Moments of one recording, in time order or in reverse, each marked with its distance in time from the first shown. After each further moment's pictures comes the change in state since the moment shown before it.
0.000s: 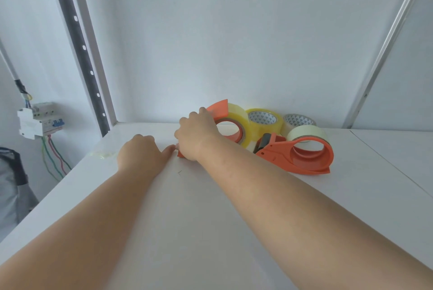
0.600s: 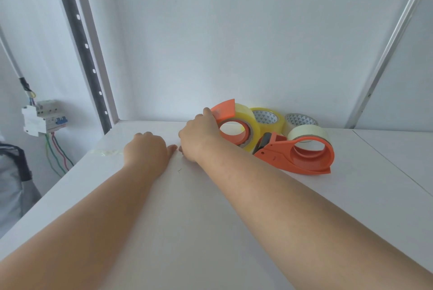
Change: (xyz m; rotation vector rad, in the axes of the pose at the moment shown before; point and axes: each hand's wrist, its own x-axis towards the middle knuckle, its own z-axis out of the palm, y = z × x) left_hand -0.012 0.016 -0.016 0.242 -0.099 0.112; right_hand 0.002 -0.004 0.007 -0.012 -0.056 0.080
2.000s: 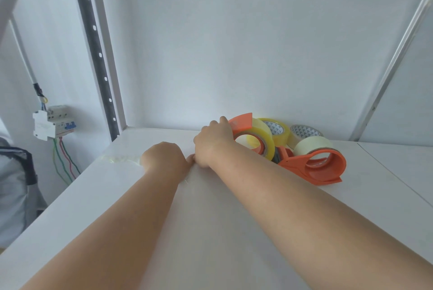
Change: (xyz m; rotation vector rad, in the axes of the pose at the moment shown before) left_hand -0.001 0.022 -0.009 -0.016 -0.122 -0.102; right_hand -0.001 0.012 -0.004 0.031 -0.113 0.041
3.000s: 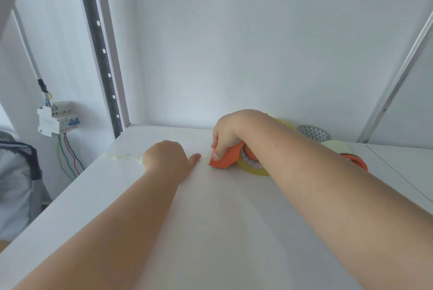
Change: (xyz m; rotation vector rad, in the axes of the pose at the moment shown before) left_hand 0.002 -0.003 0.001 0.018 0.026 0.019; right_hand 0.015 0.056 -0.013 0.375 -0.385 -0.092
